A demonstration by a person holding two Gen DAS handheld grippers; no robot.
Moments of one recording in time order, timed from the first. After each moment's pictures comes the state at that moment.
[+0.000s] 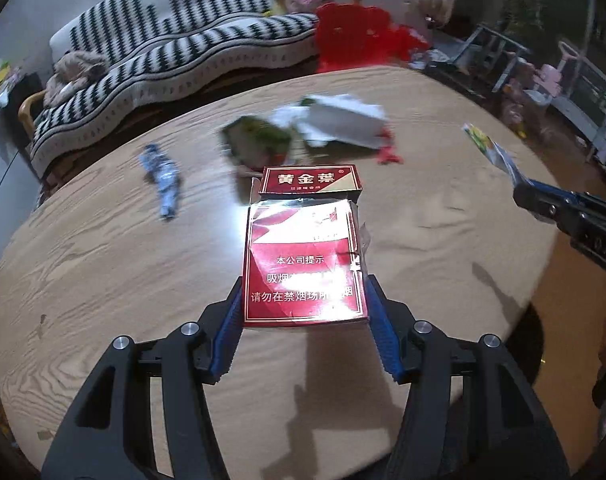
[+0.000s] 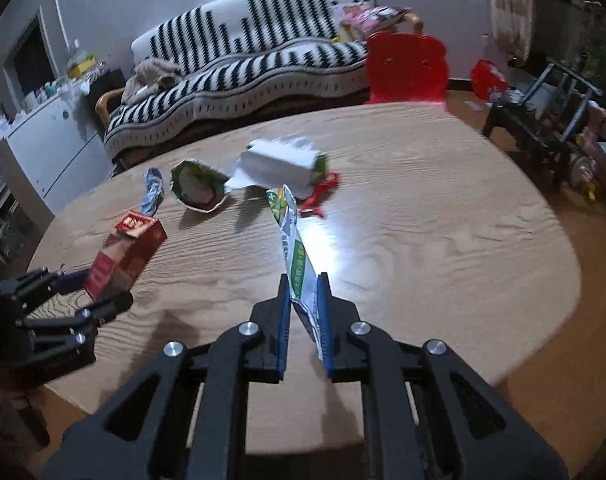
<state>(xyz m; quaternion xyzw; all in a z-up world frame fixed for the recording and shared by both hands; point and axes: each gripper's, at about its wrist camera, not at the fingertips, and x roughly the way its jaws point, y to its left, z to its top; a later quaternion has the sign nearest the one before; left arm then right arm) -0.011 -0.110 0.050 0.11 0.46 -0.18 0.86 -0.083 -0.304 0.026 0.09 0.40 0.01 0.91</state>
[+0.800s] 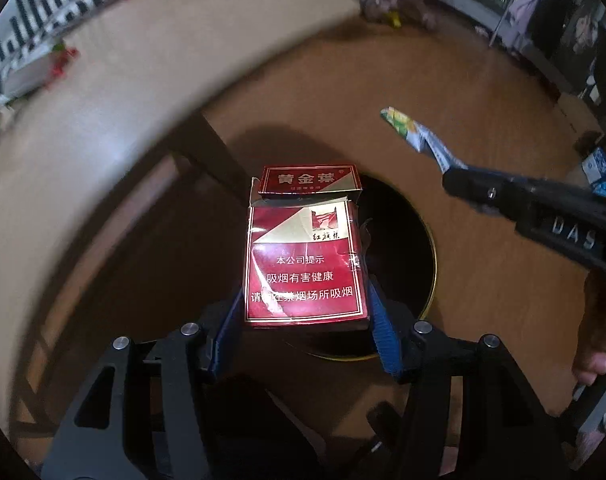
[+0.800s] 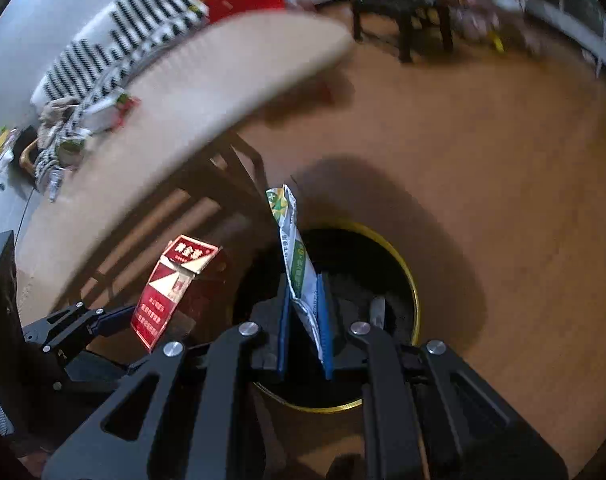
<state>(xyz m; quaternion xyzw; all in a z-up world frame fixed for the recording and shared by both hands) -0.176 -0.338 -0.081 0.19 0.55 -0.35 0.74 -0.297 -0.486 -0.103 0.25 0.49 -0.12 0.83</state>
